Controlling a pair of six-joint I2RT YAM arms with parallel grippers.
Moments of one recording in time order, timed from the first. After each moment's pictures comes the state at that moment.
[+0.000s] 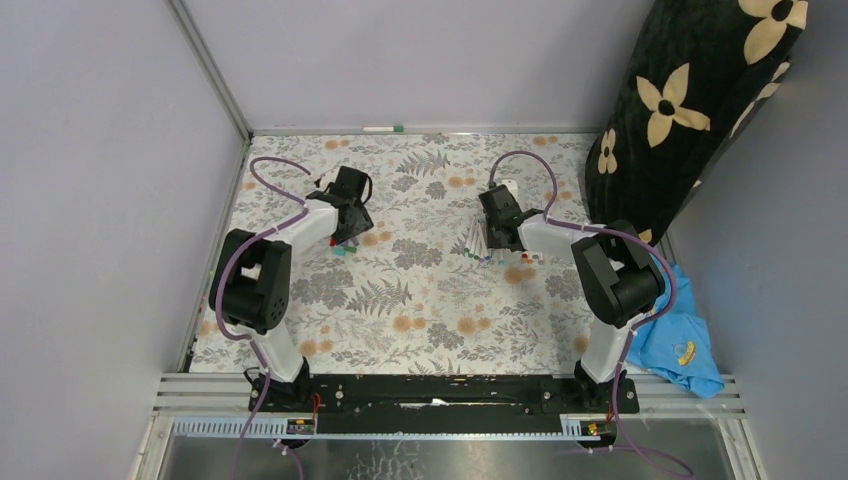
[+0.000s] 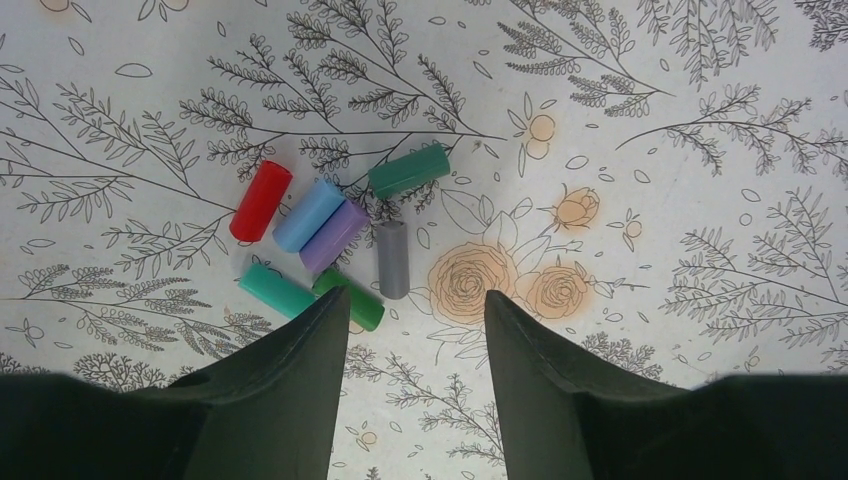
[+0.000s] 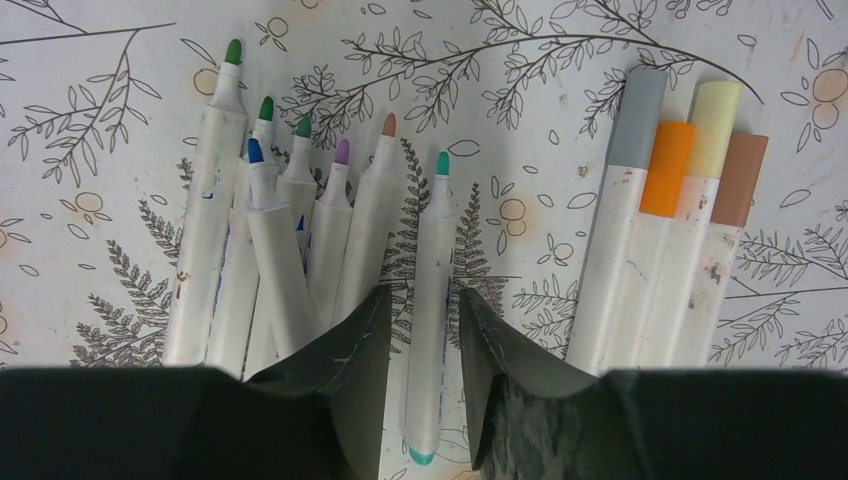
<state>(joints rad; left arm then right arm) -0.28 1.75 1.14 -0.46 -0.27 -0.75 0.50 1.83 1.05 -0.22 0.33 0.34</state>
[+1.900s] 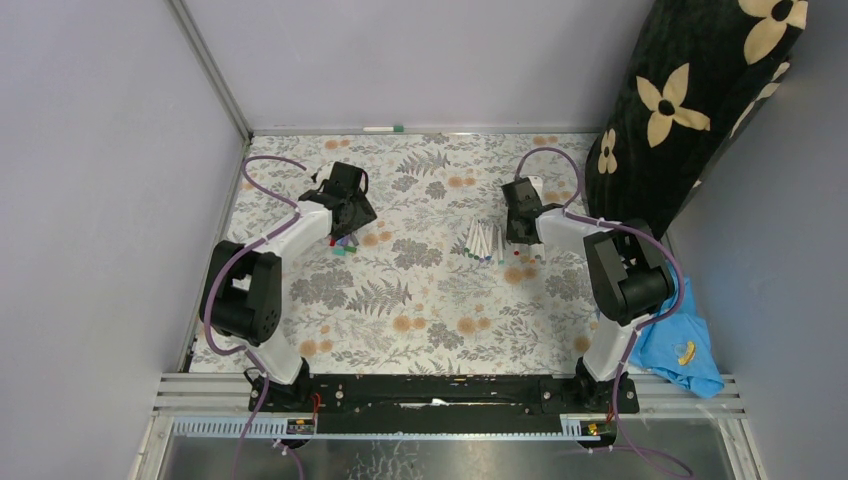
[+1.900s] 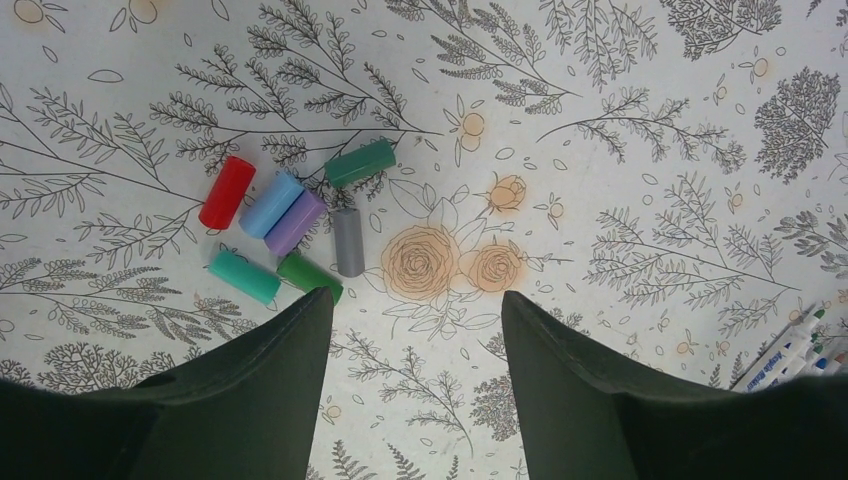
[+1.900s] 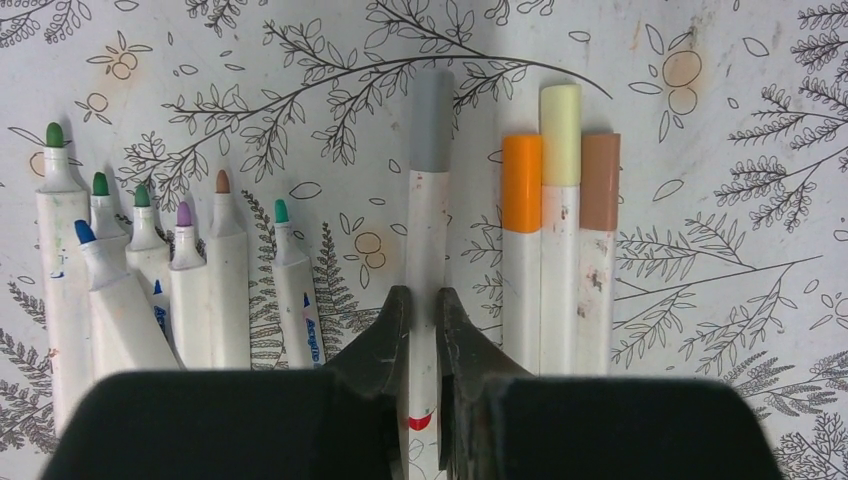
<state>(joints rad) -0.28 1.67 1.13 -0.44 -0.22 -0.77 0.37 1.82 1.05 -0.24 0.30 0.37</state>
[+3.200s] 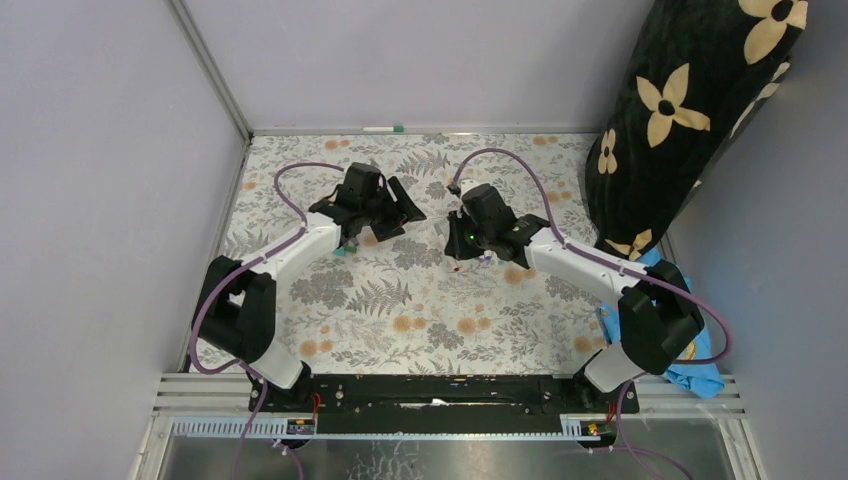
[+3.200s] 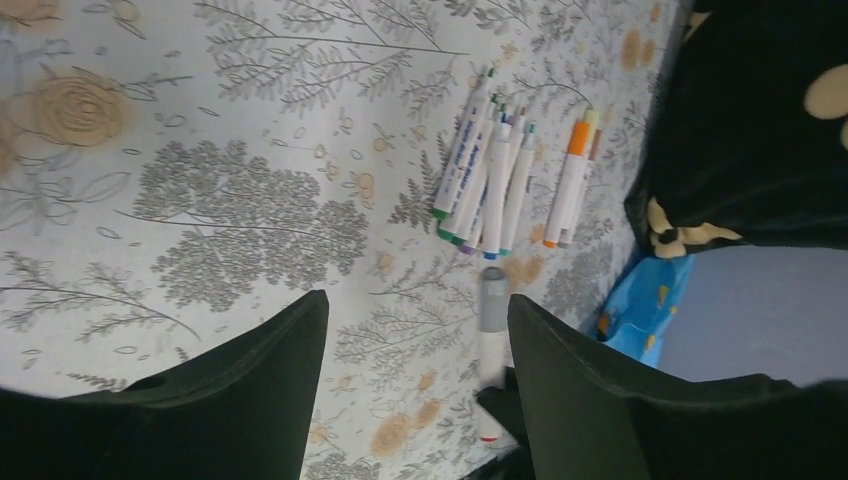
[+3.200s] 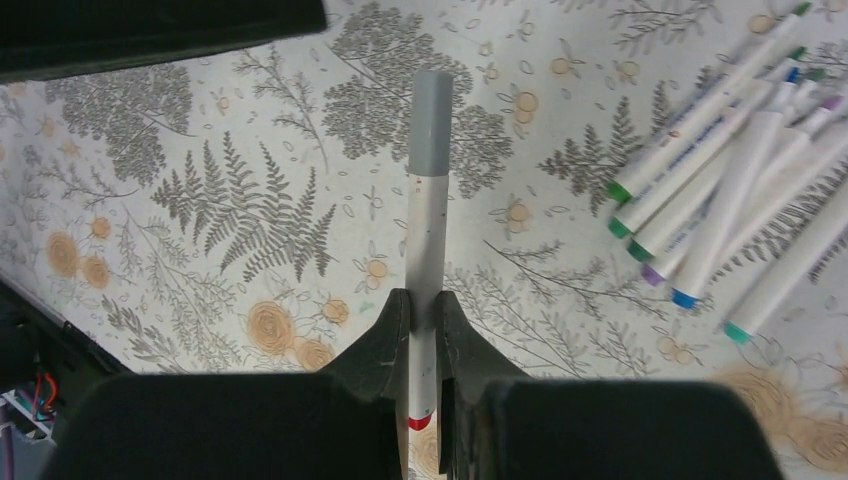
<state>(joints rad) -0.42 1.58 1.09 -0.26 0.22 -0.91 0.69 1.53 1.07 -0.34 -0.08 0.37</state>
